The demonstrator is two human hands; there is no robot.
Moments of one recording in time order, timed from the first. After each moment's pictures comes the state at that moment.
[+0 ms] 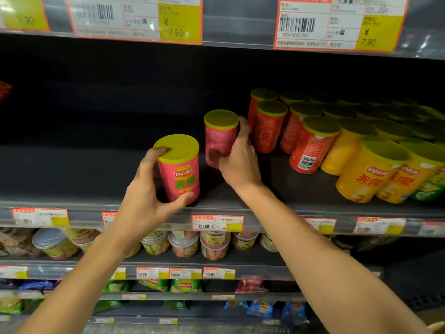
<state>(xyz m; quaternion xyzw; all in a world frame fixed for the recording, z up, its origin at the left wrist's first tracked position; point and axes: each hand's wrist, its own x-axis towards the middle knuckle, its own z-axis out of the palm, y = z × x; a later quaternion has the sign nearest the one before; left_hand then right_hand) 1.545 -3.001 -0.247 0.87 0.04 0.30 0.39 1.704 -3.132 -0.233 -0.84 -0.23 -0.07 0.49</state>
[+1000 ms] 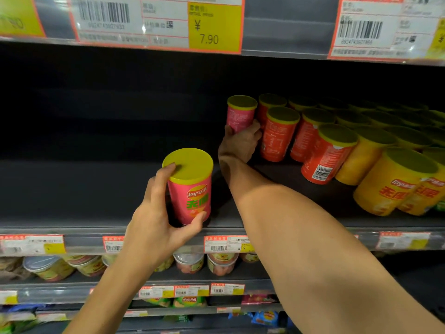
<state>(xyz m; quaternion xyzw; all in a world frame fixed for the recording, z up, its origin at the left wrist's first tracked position) 1.549 -2.998 -0.257 0.88 0.07 0.29 0.37 1.771 -3.051 -0.230 -0.80 0.04 -0.13 0.58</state>
